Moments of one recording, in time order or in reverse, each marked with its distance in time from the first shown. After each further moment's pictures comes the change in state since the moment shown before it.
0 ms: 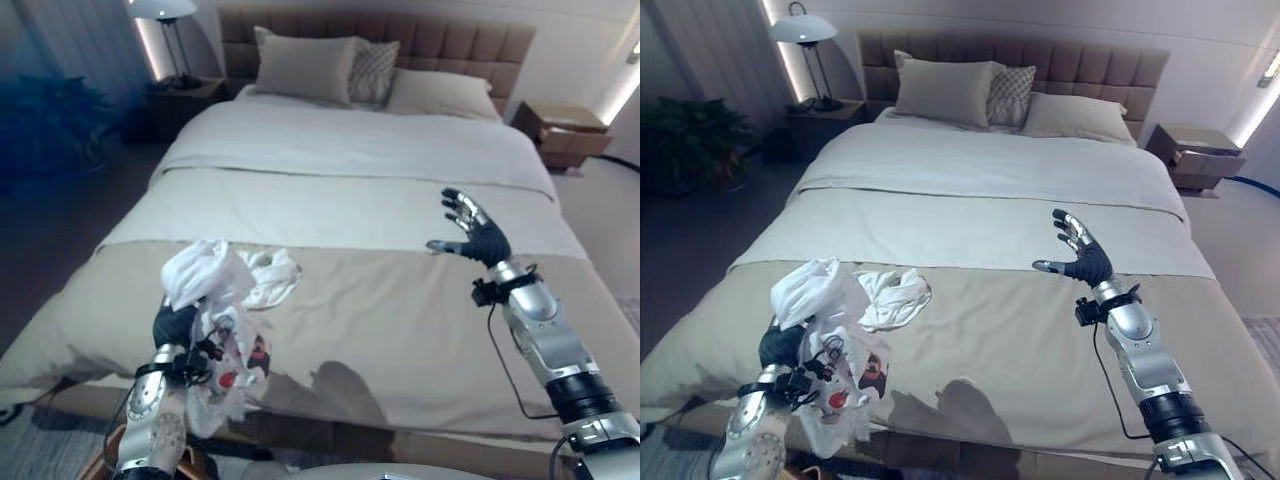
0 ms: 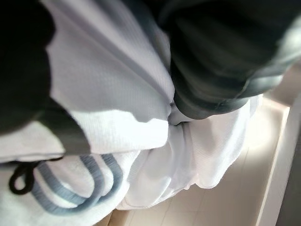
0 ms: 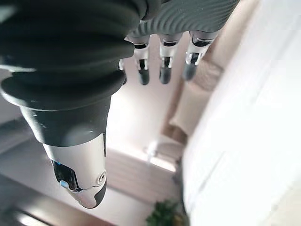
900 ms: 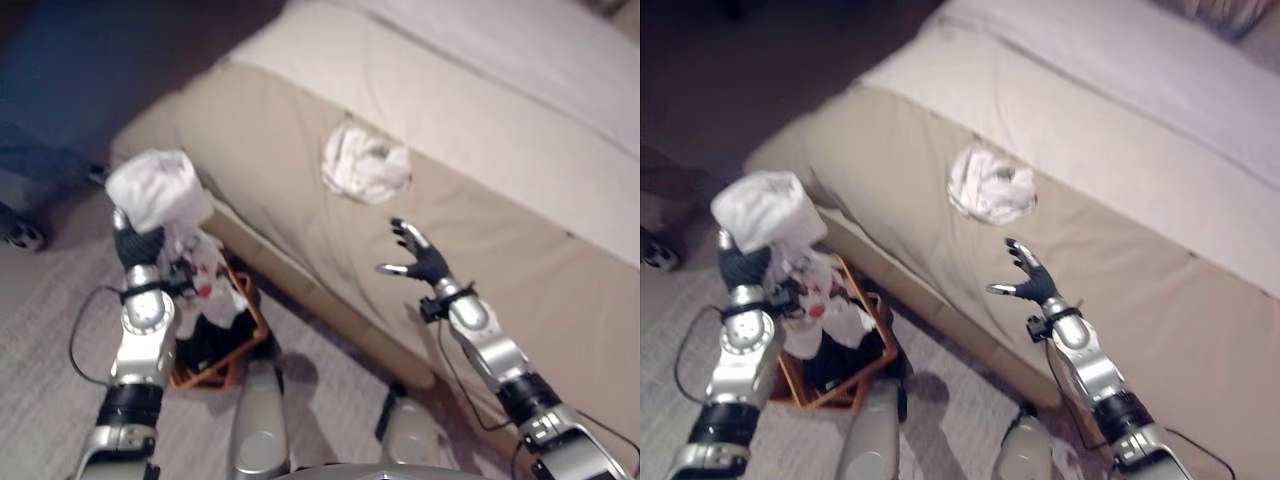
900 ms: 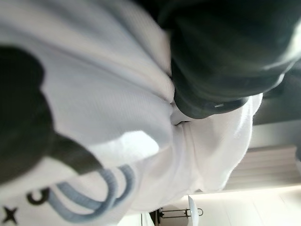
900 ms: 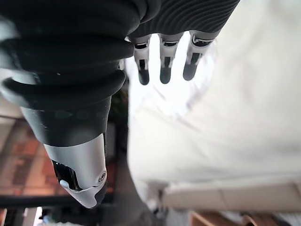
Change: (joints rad) left arm -0.400 0.154 -0.001 0.088 0.419 -0.056 0.555; right arm -0.120 0.122 0.247 0.066 -0.067 0.011 -0.093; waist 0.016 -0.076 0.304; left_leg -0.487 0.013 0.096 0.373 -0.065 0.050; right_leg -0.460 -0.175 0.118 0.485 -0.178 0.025
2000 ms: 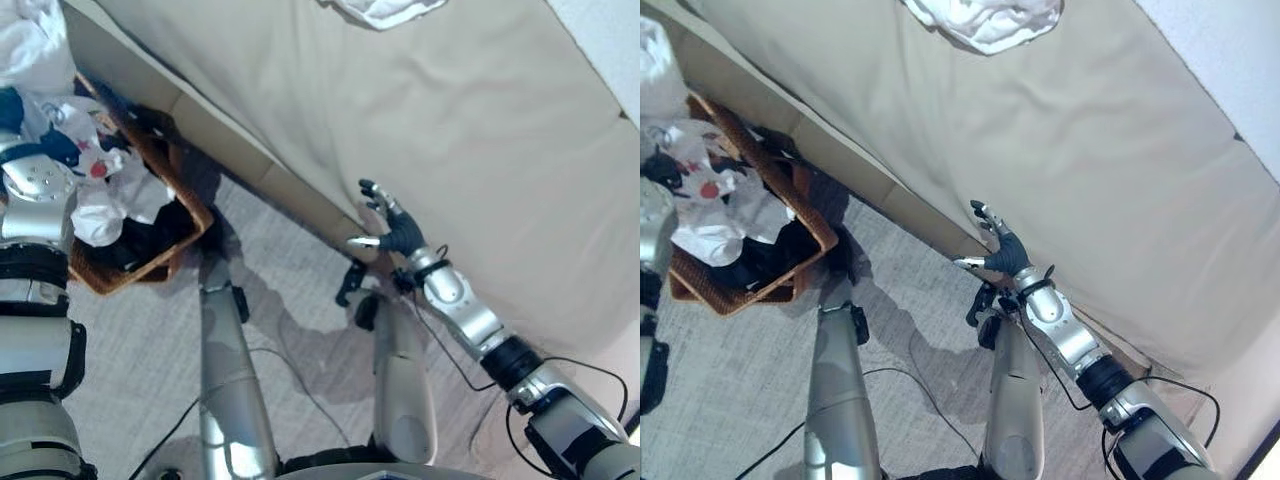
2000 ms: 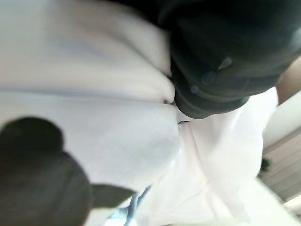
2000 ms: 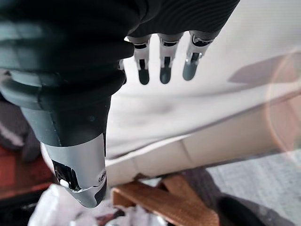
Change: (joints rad) left arm -0.635 0.421 -0.263 0.688 -0.030 0.075 0.188; right arm -0.130 -0.037 0.176 -0.007 0.079 -0.120 -0.132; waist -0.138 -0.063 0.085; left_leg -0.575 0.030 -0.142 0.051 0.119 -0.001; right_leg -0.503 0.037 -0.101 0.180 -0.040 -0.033
